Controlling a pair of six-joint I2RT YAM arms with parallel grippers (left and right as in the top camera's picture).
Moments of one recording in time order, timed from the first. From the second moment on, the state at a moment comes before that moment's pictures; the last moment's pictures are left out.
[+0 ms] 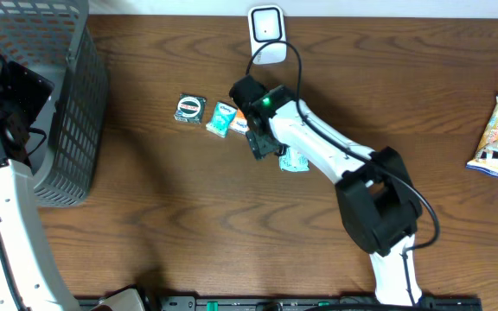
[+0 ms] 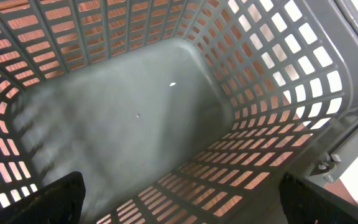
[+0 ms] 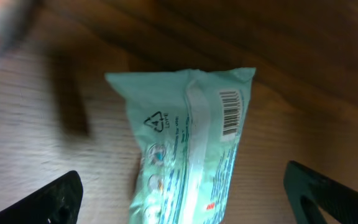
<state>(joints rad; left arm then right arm) 0.42 1.38 1.52 -0.91 -0.11 -0.62 0.65 2.17 1.70 -1.03 0.35 0.33</state>
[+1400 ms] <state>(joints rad) 0.42 1.38 1.52 -0.91 -0.11 -0.62 0.67 2.21 1.62 -1.04 0.54 0.38</state>
